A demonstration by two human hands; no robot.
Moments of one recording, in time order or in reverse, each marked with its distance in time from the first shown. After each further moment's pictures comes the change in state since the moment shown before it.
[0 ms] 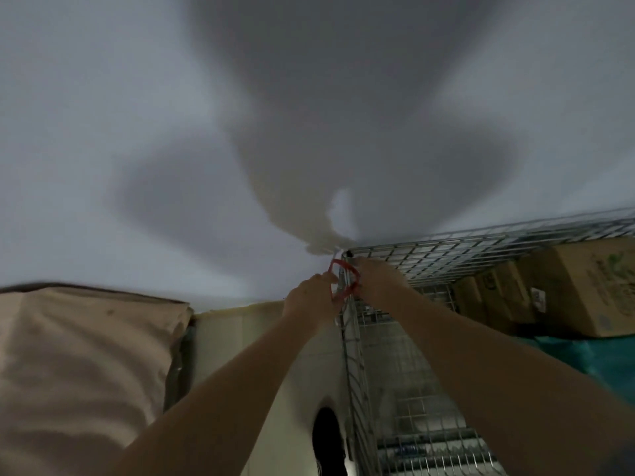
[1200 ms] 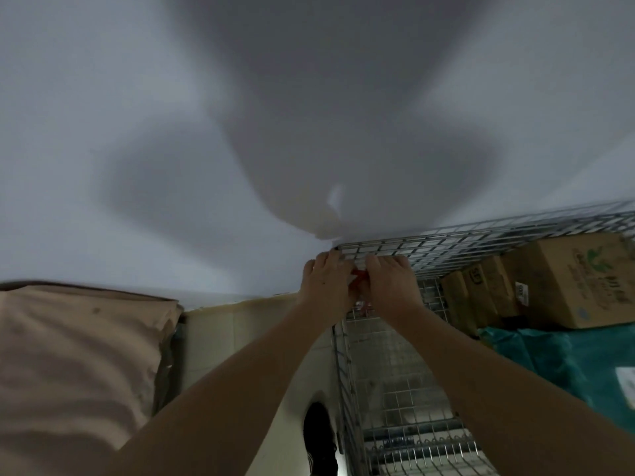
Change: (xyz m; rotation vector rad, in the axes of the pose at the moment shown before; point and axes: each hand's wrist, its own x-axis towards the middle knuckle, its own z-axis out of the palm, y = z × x) left_hand 0.013 0.033 0.016 0.211 0.238 0.316; right_hand -0.037 0.036 0.010 -0.093 0.426 -0.180
